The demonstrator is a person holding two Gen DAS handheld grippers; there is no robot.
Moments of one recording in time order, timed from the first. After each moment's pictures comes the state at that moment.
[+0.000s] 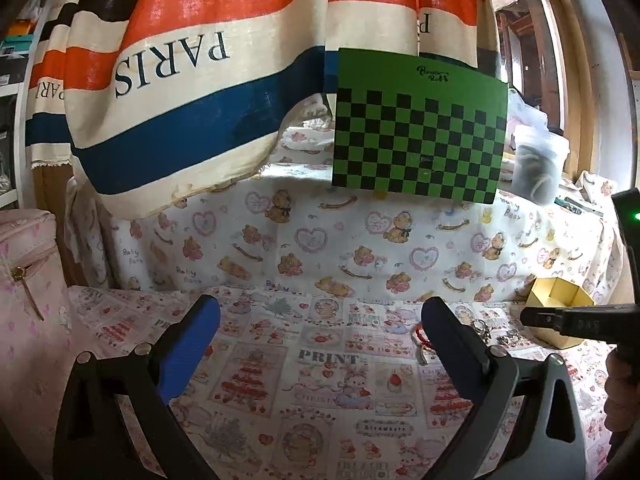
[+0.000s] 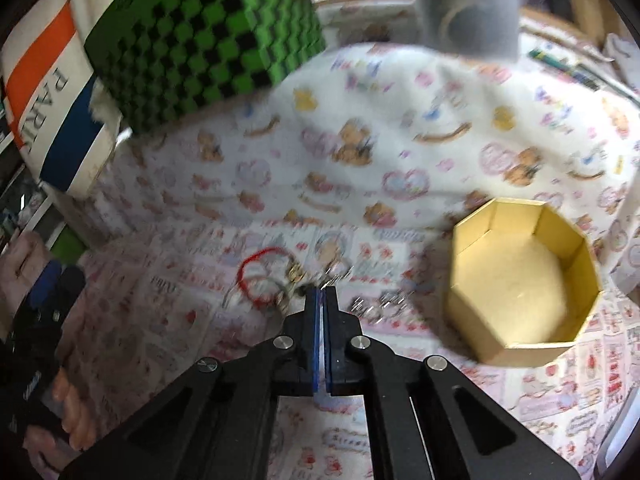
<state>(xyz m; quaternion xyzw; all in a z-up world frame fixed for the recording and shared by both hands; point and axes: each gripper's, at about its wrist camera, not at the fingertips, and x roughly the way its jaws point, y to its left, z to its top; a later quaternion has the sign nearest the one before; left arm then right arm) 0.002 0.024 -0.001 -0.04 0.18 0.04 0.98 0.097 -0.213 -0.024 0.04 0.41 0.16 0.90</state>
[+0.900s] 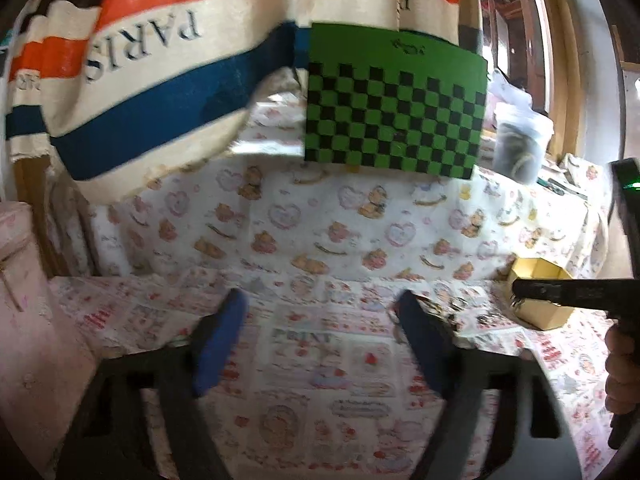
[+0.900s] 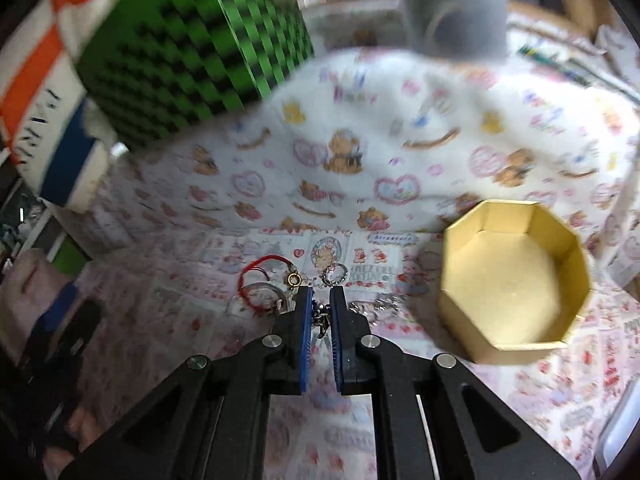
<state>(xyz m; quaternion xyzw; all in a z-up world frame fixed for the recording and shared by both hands) 0.010 0.012 -0.003 -0.04 0.24 -0.01 0.97 0.080 -0.230 -0.007 0.07 0.39 0.16 0.91</state>
